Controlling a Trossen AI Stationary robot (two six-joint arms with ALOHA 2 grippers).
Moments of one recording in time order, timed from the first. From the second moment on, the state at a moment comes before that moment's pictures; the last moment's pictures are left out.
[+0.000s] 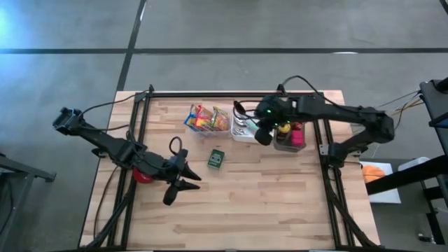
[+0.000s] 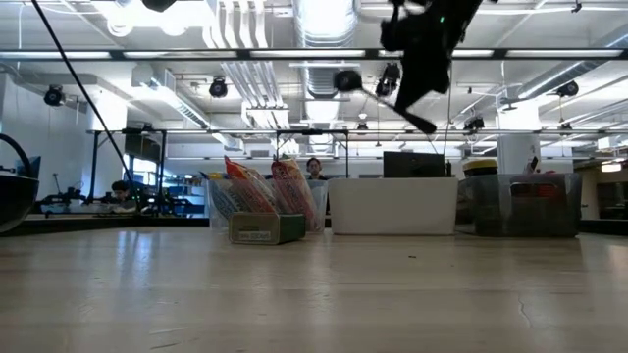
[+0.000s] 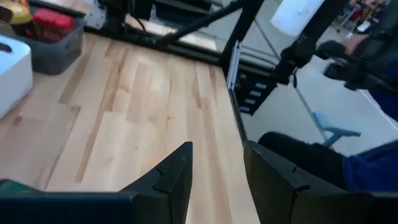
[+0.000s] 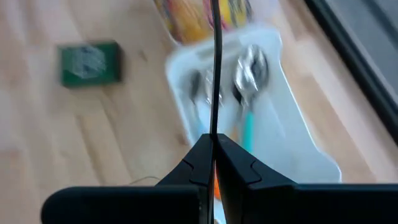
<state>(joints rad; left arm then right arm) -0.46 1.13 0.91 -0.20 -0.17 -0.47 -0.25 1.41 1.25 -0.82 0.08 0.19</state>
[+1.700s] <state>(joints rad) -0.46 1.10 0.91 -0.35 -0.16 -0.47 -0.38 1.72 1.13 -0.85 0.05 0.10</state>
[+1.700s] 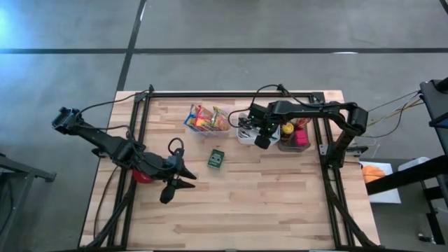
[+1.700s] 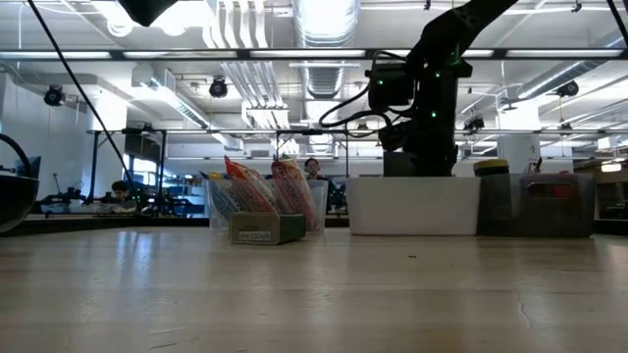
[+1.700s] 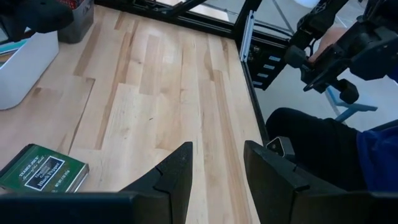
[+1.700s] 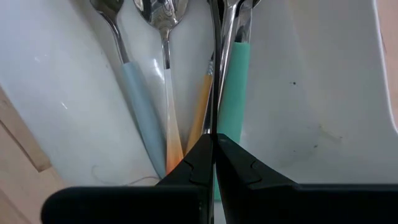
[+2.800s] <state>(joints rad) -0.46 1.10 0.91 -0.36 -0.16 -0.47 -0.38 1.72 1.13 -0.76 -0.01 0.17</state>
